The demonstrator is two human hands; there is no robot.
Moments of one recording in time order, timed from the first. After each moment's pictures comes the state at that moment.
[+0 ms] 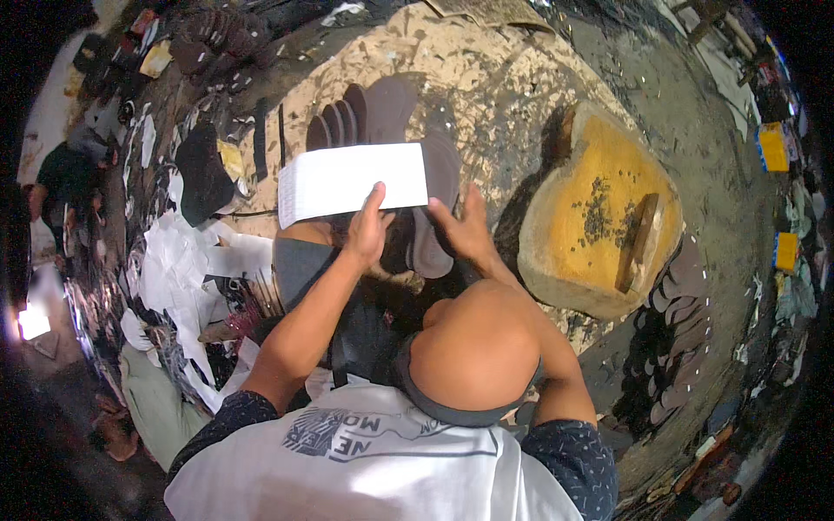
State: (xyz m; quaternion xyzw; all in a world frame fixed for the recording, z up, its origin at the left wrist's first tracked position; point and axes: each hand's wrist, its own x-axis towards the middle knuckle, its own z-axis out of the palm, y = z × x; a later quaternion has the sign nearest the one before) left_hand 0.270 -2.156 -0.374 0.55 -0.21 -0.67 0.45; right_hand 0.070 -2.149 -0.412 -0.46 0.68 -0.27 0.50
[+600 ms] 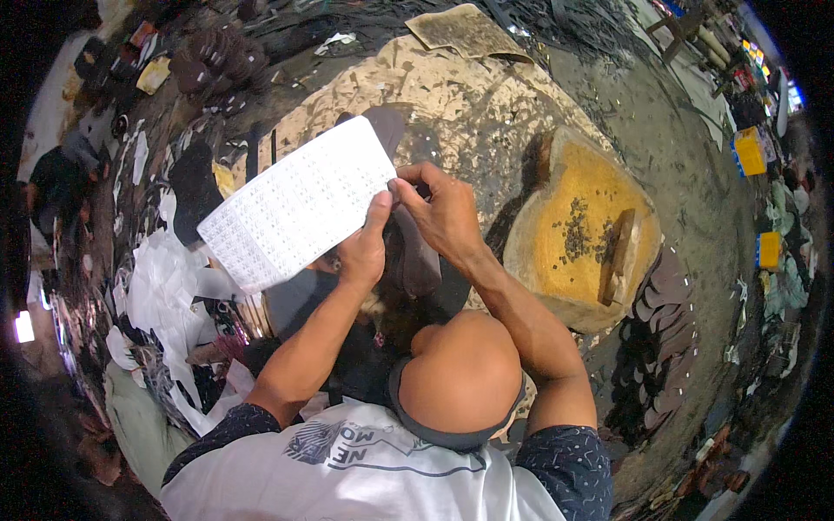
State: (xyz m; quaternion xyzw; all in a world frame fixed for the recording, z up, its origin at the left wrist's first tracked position) left_hand 0.246 -2.166 -0.313 0.48 -0.40 -0.49 0.60; right_hand 0.104 -2.196 -0.251 -0.61 0.56 -0.39 0.41
